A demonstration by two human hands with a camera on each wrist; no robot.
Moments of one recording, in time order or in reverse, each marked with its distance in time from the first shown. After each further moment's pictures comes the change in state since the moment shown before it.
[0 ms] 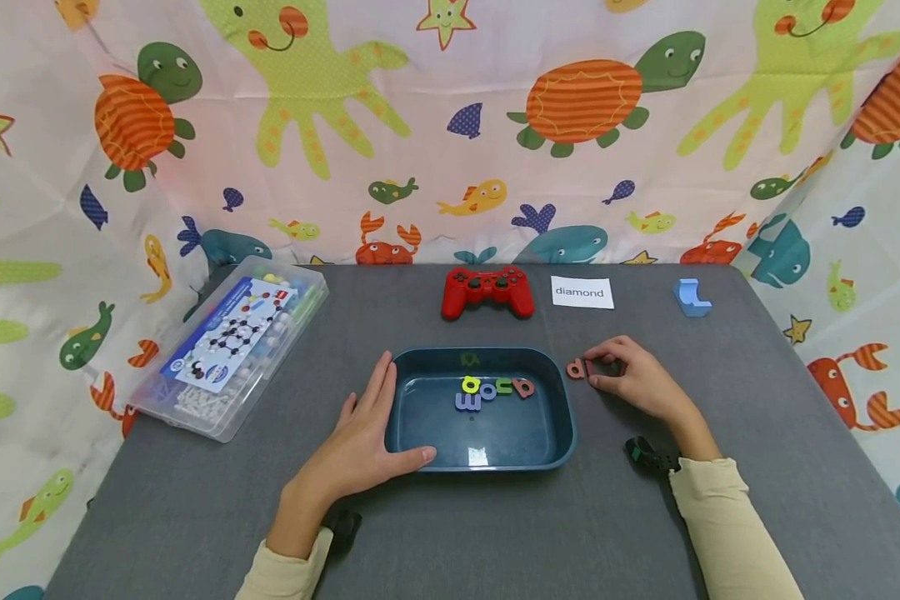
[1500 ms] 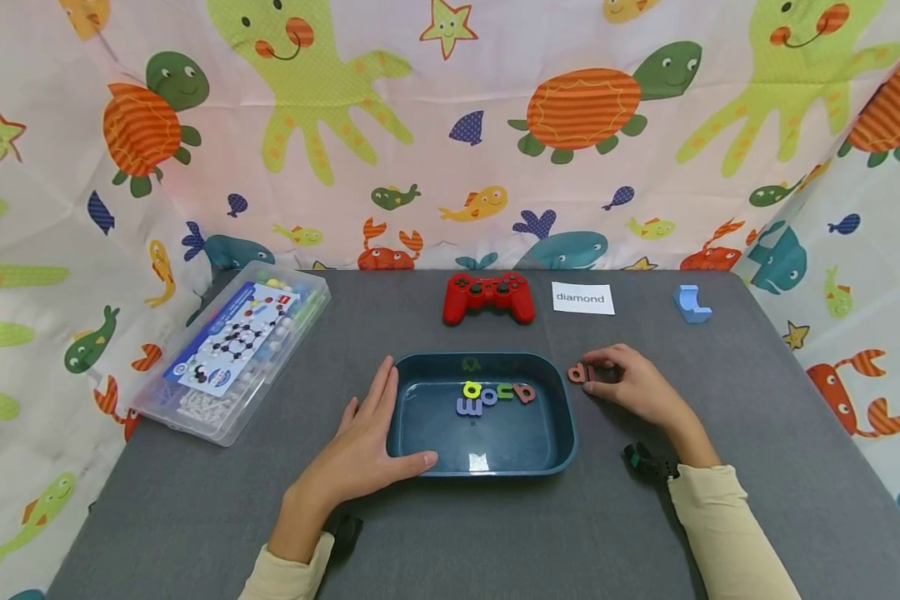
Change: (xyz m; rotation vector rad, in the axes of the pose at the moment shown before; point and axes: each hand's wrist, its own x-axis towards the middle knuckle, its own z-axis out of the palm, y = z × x) left_hand -0.002 0.001 0.001 -0.005 0.010 0.011; right_hand -0.001 -0.009 0.004 -0.026 0.000 0.021
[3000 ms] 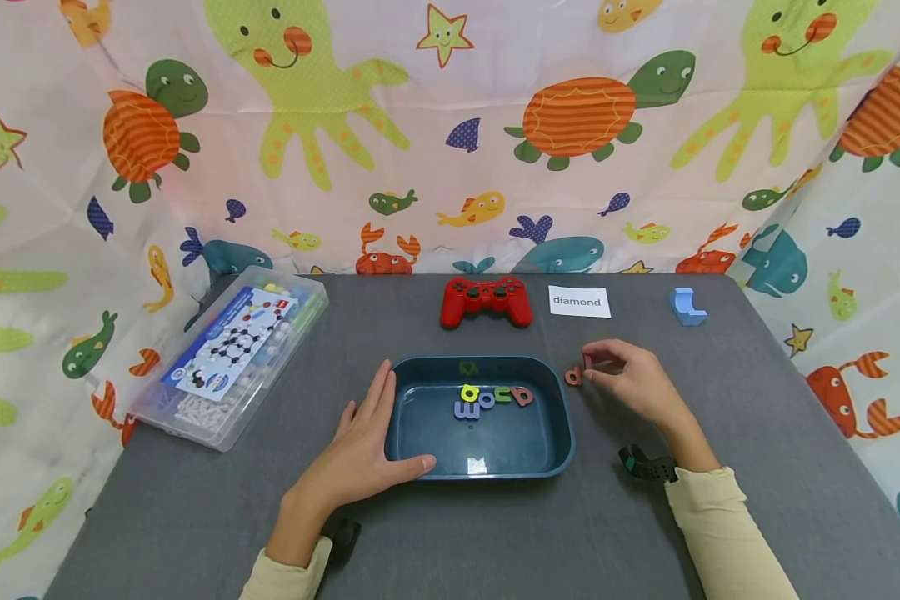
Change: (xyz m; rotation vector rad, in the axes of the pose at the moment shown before) left_hand -0.002 0.003 -0.001 0.006 0.011 0.004; right_hand -0.003 -0.031 -0.009 0.060 0.117 0.027
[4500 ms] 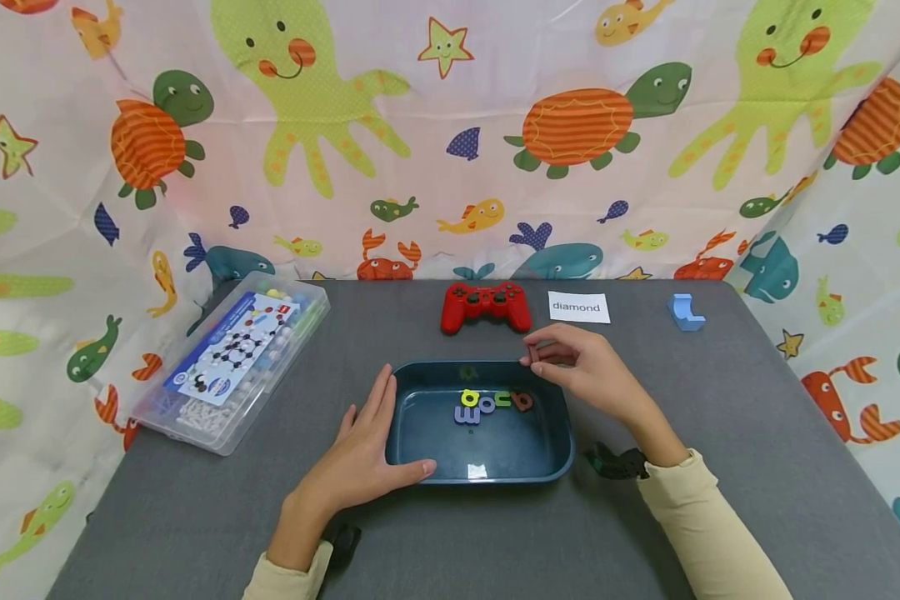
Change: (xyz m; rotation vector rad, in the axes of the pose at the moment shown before) left_hand 0.001 -0.001 0.001 0.004 0.009 0.016; right_hand 0.021 -0.082 0.016 0.203 -0.125 -0.212
